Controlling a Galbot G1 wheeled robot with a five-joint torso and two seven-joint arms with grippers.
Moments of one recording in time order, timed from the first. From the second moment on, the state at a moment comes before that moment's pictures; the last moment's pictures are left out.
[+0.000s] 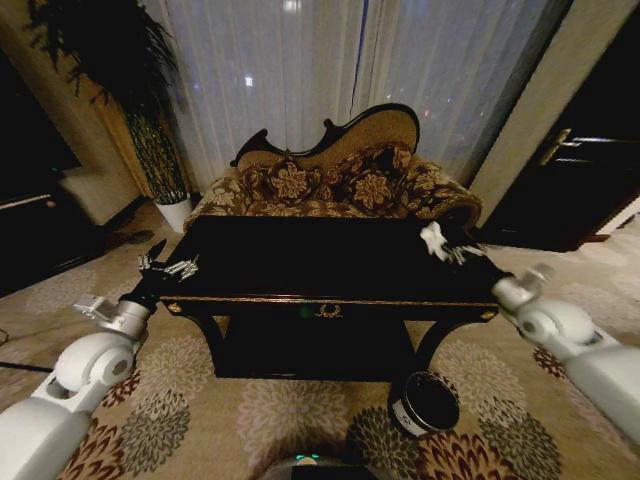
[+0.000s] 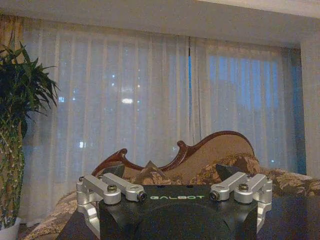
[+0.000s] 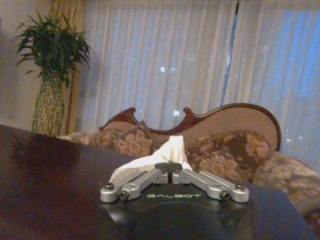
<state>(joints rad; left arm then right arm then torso) 1.42 -0.70 -0.76 -2.09 -0.90 -0.07 -0.04 -1.47 0.50 0.82 1.73 0.96 0.17 -0.27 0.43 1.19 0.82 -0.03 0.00</state>
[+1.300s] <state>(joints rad) 1.42 -0.70 -0.76 -2.09 -0.90 -0.07 -0.04 -1.67 0.93 0.80 1.34 0.63 0.44 -0.43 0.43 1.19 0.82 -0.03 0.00</state>
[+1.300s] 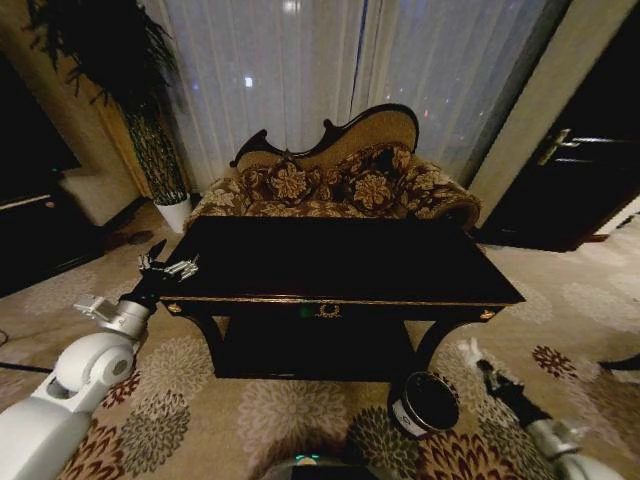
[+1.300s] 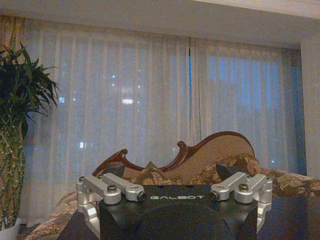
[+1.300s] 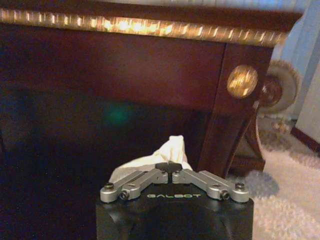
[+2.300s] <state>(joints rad) 1.42 -0.70 -0.76 -2.09 -0.90 -0.07 -0.04 -1.24 1.04 0.53 0.68 0.45 0.54 -0.38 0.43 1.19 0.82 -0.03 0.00</state>
